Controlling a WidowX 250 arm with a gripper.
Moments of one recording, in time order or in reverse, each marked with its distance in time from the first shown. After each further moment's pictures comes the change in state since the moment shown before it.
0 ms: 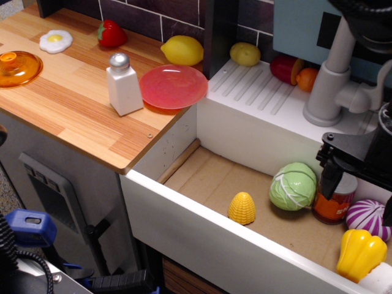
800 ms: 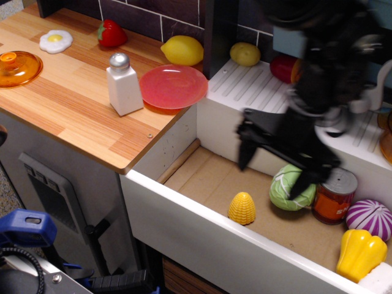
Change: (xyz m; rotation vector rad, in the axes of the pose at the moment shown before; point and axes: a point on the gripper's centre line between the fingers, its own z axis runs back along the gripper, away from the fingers) arm -0.009 0.088 -0.020 0.135 0.083 -0.074
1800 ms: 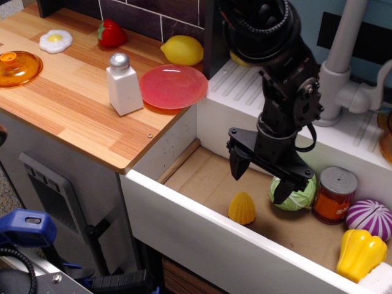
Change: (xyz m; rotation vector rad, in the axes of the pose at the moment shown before) arm 0.038 0.015 -0.058 -0.086 -0.114 -0.006
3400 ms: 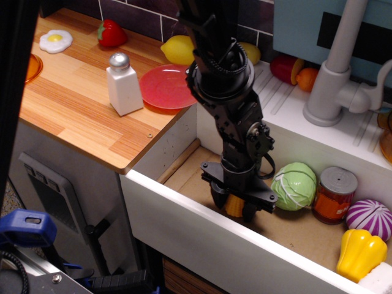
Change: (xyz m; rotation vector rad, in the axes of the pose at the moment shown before) arm -0.021 0.021 -0.057 -0.044 -0.010 0.060
